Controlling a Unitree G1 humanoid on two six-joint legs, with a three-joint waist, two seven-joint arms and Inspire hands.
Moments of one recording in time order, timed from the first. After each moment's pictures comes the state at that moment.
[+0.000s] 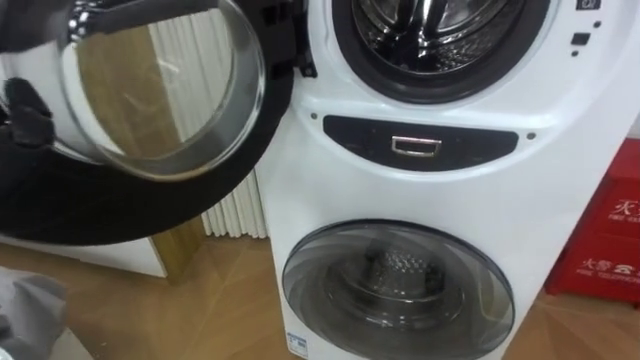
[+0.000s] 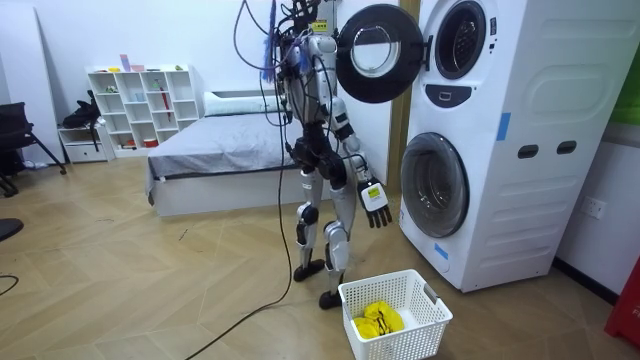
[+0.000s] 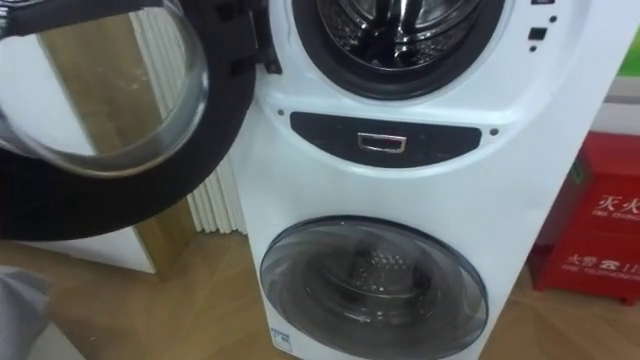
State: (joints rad) left arm 0.04 0.15 0.28 -0.51 0.01 -0.06 0.32; right arm 0.09 -0.30 -0.06 1.13 0.21 0.13 -0.05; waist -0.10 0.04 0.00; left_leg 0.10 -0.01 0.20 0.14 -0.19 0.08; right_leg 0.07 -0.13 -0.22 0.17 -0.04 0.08
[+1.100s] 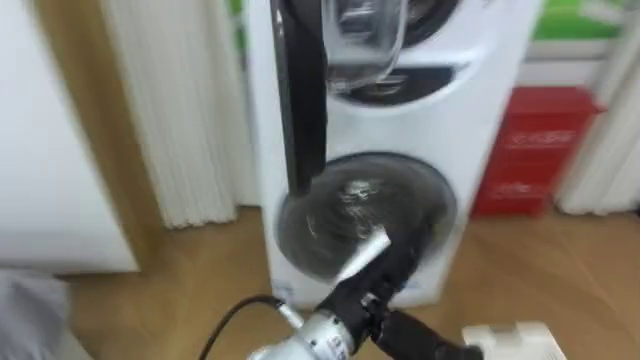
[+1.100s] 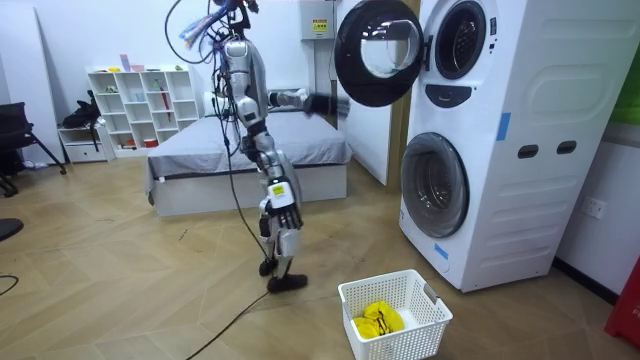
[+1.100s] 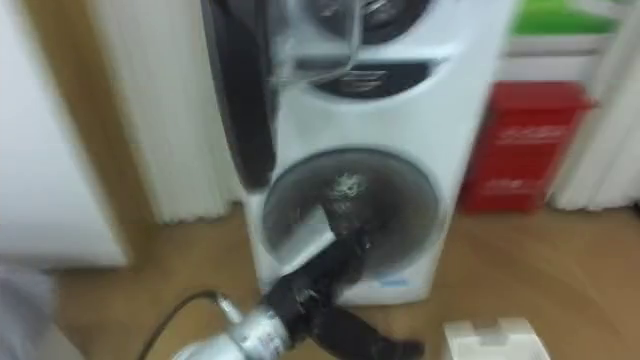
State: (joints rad) left arm -0.15 0.17 -0.67 0.02 -0.12 0.18 -0.32; right arm 0.06 -0.26 0.05 1.14 0.20 0.14 -0.14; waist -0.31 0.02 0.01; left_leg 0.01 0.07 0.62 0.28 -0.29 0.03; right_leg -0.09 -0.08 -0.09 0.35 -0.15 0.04
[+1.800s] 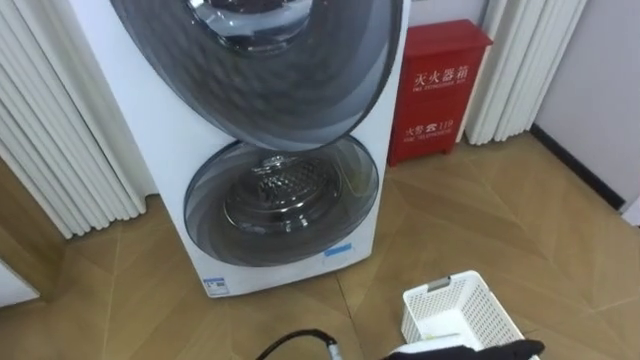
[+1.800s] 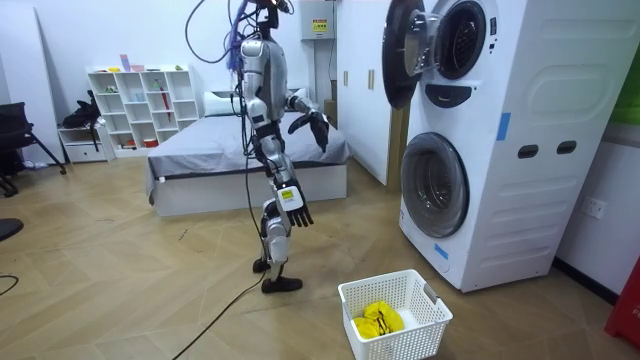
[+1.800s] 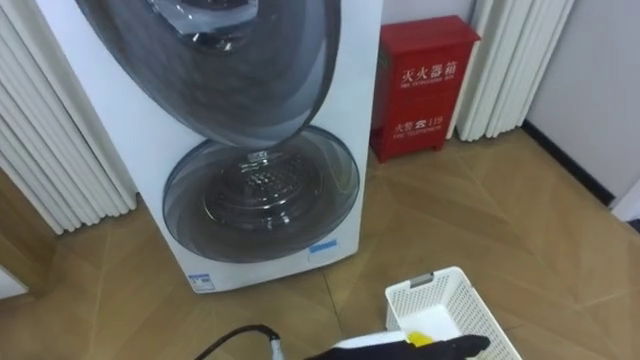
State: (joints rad) left arm -0.17 0.16 -0.73 0.04 -0.12 0.20 -0.56; right arm 0.01 -0.25 0.11 1.12 0.23 0.04 0.05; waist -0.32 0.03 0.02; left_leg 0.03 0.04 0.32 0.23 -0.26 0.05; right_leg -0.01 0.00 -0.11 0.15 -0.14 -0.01
